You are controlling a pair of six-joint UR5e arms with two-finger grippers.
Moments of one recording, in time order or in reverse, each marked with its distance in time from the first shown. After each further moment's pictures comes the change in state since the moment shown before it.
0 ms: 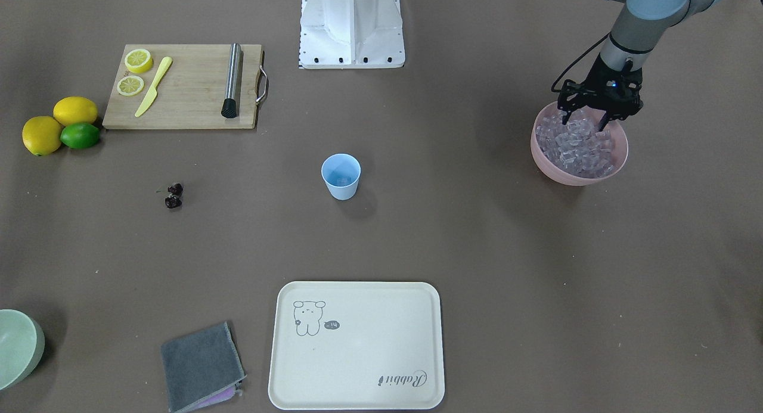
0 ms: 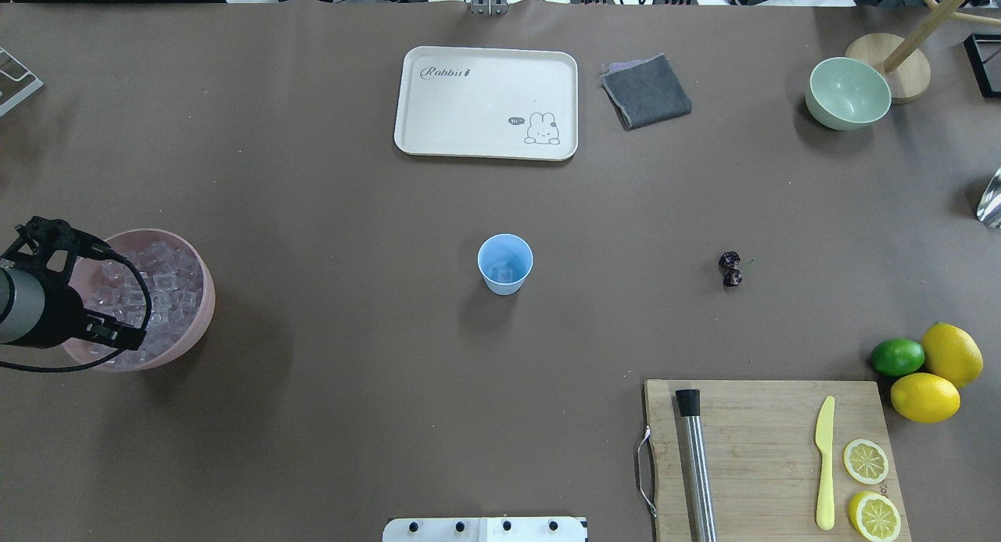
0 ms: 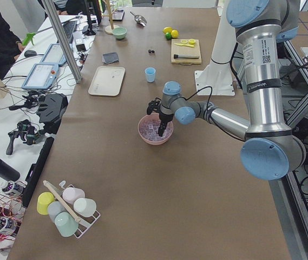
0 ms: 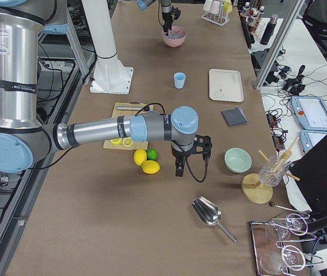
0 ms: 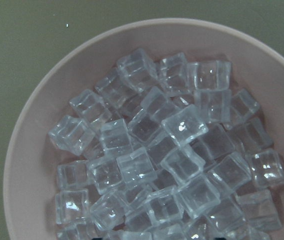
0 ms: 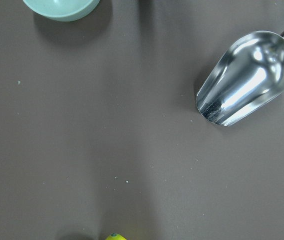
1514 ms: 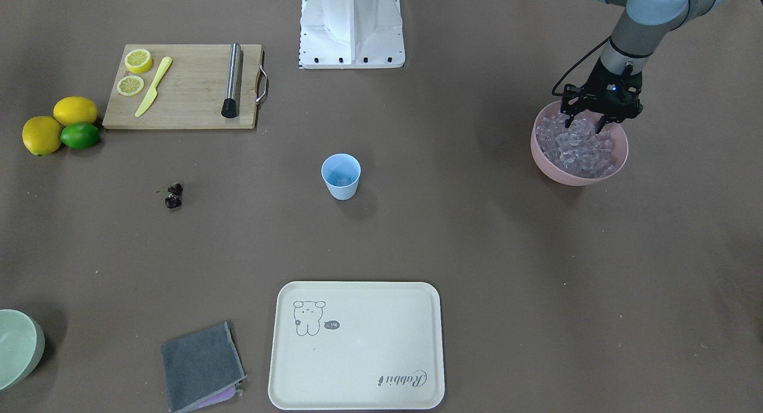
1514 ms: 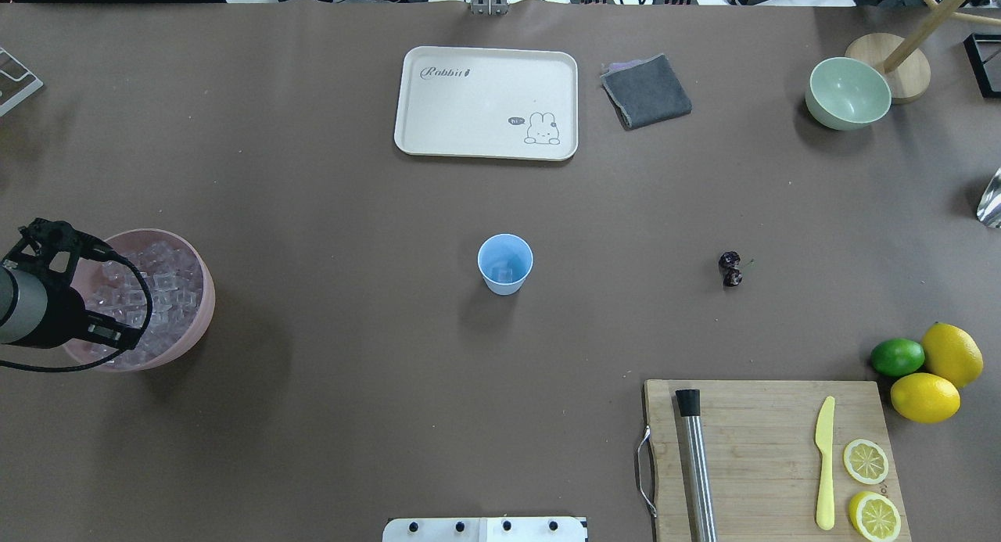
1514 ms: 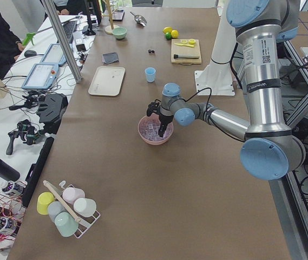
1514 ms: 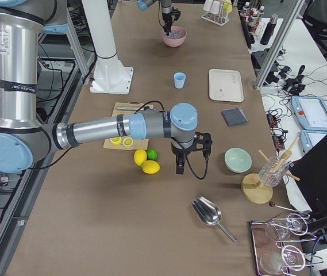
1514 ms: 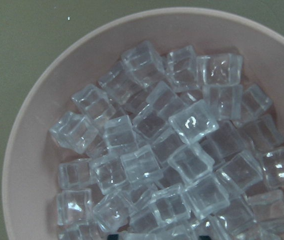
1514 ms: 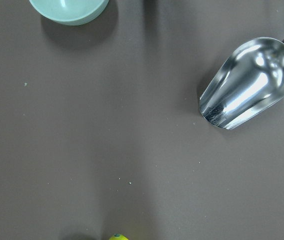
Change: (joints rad) left arm 0.000 0.000 0.017 -0.004 -0.006 -0.001; right arm 0.002 -0.001 0.020 0.000 -0.003 0.000
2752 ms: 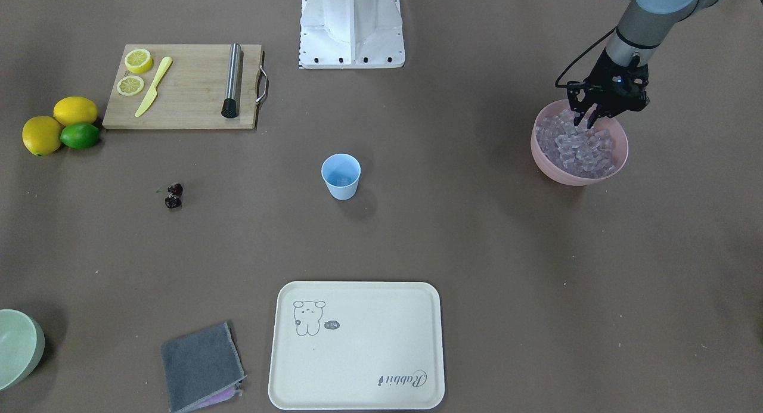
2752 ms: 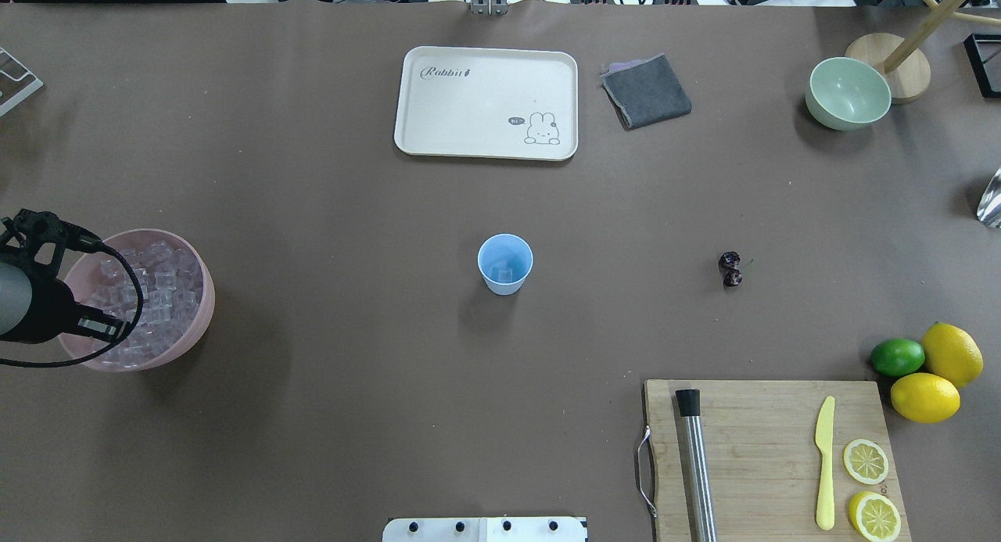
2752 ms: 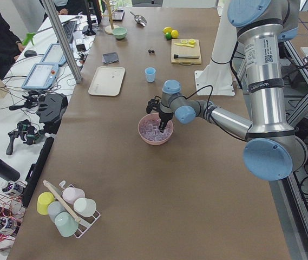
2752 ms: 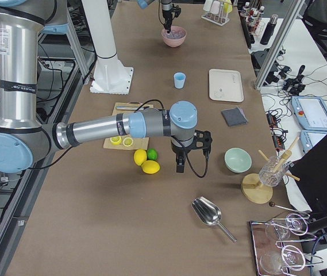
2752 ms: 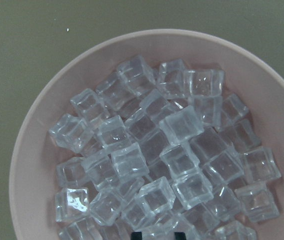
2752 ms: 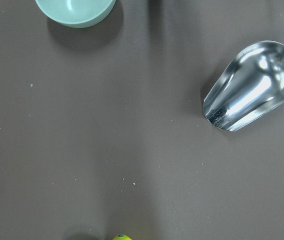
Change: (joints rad) left arm -0.043 0.006 -0.050 0.003 -0.038 0.001; right arm 0.000 0.000 0.013 0.000 0.003 0.002
